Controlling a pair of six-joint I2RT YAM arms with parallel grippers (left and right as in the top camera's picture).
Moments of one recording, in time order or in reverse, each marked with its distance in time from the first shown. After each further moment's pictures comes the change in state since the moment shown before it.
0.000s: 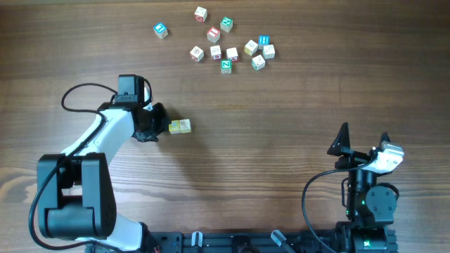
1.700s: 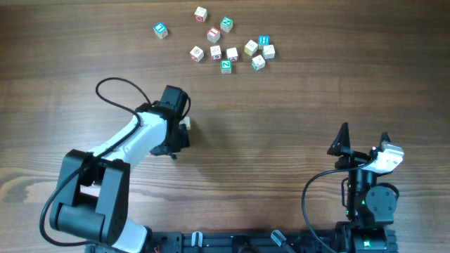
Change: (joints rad) left arm -0.280 0.000 -0.002 -0.220 -0.333 -0.006; right arm 0.000 0.000 0.000 0.000 0.000 0.000
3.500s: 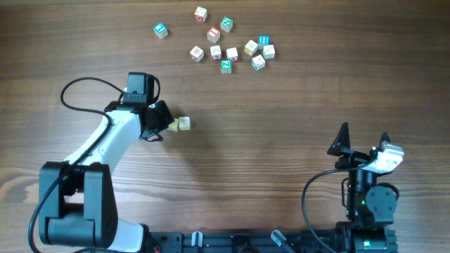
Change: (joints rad) left arm 0.203 -0.048 0.011 0.214 0.156 -0.068; right arm 0.000 0.000 0.000 0.000 0.000 0.000
